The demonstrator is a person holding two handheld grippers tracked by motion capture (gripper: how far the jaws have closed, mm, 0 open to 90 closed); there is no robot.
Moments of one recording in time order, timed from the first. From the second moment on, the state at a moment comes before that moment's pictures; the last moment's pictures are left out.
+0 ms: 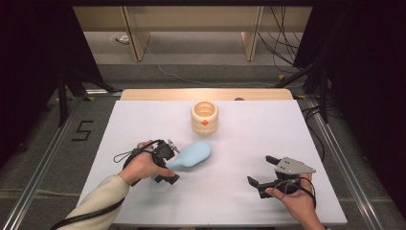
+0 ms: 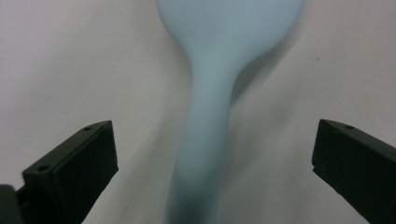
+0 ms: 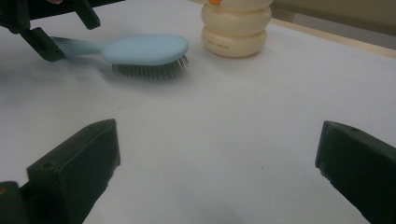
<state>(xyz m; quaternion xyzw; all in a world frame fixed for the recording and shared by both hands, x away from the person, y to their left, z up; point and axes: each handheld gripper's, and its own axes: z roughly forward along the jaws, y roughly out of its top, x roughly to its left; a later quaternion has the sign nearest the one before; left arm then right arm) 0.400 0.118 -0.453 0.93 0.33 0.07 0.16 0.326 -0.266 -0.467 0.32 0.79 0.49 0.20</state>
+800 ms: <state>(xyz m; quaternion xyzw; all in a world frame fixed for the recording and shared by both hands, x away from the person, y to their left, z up) 0.416 0.111 -0.452 0.94 0.30 0.05 0.14 0.326 -0.266 -0.467 0.32 0.79 0.49 0.20</state>
